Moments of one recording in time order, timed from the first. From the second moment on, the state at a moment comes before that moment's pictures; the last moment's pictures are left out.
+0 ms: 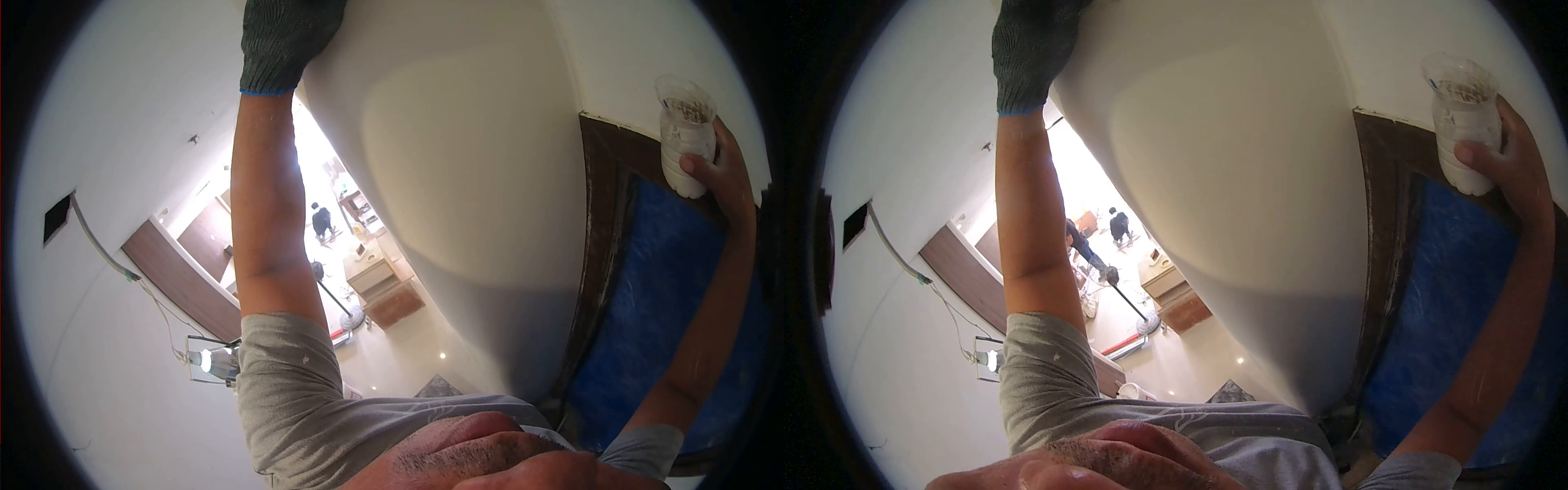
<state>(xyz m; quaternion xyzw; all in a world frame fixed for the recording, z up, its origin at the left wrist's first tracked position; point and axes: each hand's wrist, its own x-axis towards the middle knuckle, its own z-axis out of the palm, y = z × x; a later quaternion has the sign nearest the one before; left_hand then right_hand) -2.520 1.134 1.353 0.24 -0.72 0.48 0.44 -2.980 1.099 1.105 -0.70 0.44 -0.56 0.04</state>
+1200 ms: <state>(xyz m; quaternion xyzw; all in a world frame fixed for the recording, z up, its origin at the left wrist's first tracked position) -2.503 1.134 1.352 0.14 -0.81 0.29 0.48 -2.975 1.102 1.104 -0.69 0.46 -0.56 0.02</state>
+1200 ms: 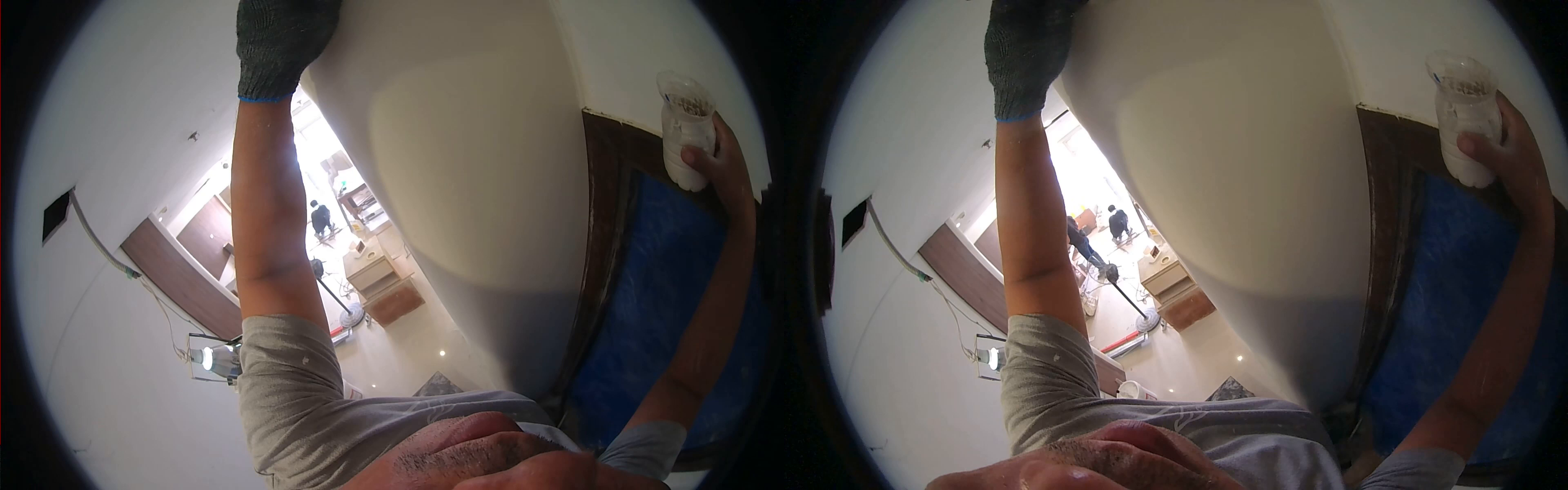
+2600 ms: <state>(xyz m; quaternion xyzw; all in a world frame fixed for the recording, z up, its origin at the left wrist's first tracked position) -2.494 1.138 1.348 0.14 -0.78 0.39 0.47 -2.982 1.094 1.103 -0.68 0.46 -0.57 0.03</state>
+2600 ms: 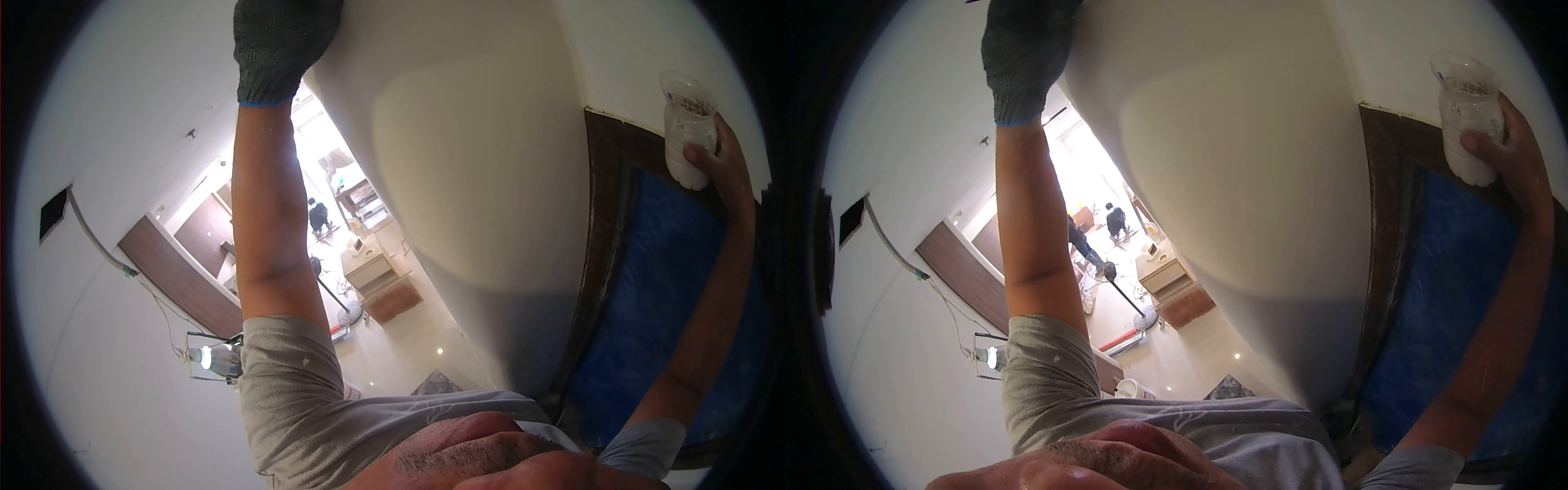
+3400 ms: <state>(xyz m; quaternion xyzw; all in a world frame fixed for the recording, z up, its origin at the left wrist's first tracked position) -2.551 1.147 1.360 0.36 -0.69 0.44 0.45 -2.971 1.104 1.108 -0.68 0.46 -0.57 0.06</state>
